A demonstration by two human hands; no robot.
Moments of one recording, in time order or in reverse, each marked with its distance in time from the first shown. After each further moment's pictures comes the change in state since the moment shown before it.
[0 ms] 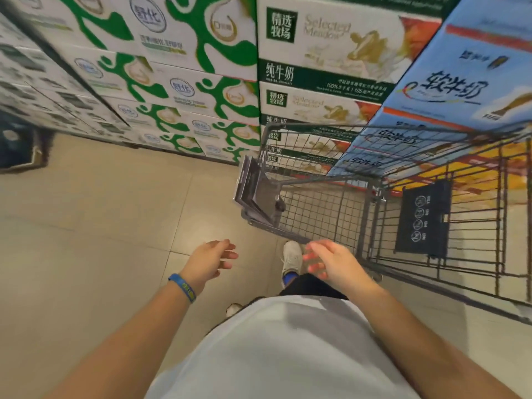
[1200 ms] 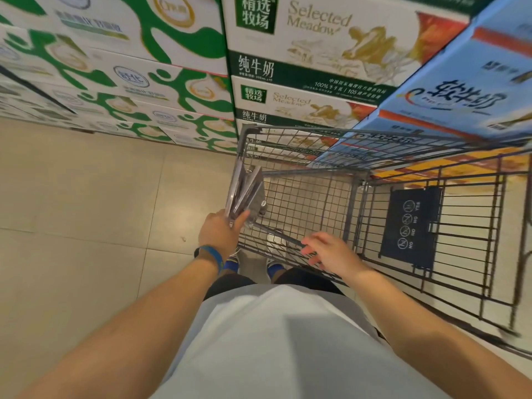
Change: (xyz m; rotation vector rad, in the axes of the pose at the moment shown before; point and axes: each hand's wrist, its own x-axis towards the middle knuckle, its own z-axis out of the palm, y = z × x) left_hand 0.114 0.094 0.062 0.802 0.219 0.429; right_hand 0.080 -0.056 -0.043 -0.271 -0.015 0.116
